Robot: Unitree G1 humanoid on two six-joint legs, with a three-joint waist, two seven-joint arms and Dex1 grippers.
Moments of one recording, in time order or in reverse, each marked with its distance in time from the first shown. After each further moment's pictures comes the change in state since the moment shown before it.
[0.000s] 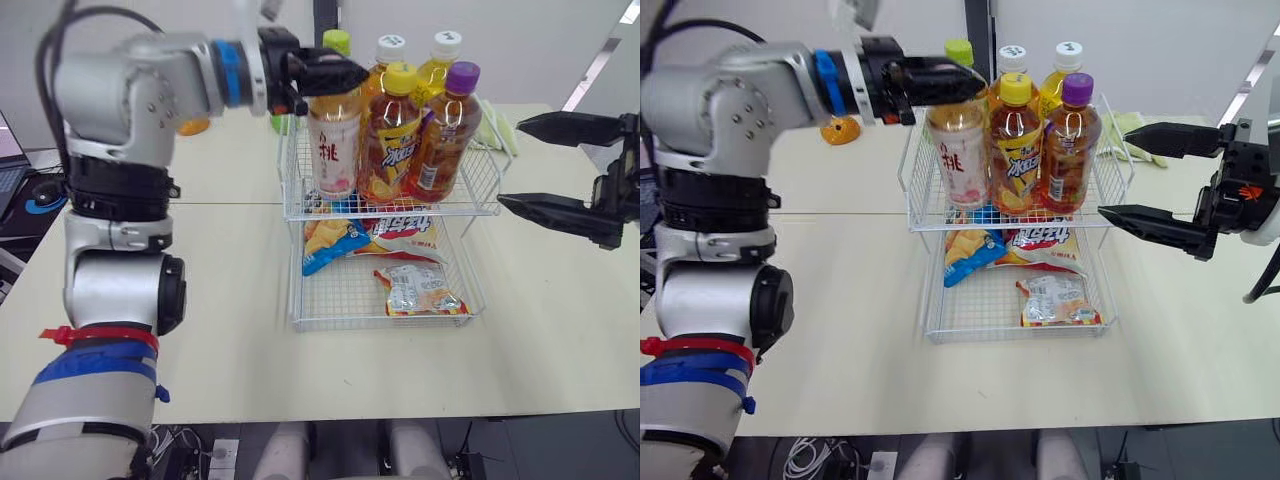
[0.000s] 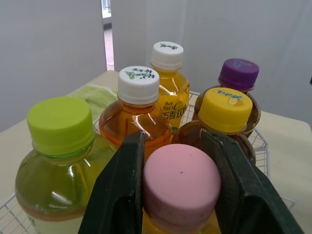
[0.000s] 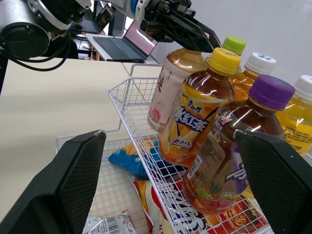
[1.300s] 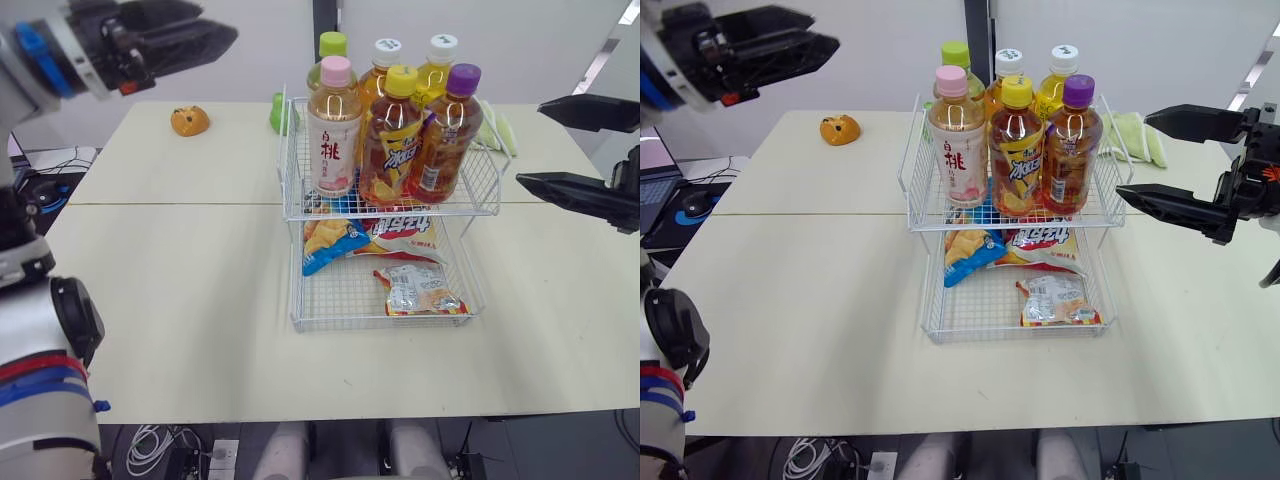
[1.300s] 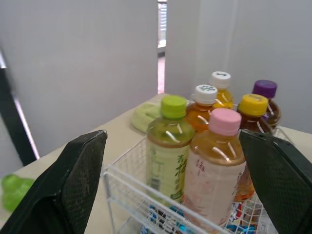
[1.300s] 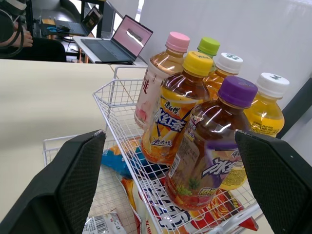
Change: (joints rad) left arm 0.276 0.360 0.333 -0.144 -0.063 0.002 -0.019; right arm -0.033 -0.021 -0.002 0.082 -0.027 -0.010 0.008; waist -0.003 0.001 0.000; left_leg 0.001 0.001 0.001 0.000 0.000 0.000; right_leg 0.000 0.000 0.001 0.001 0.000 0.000
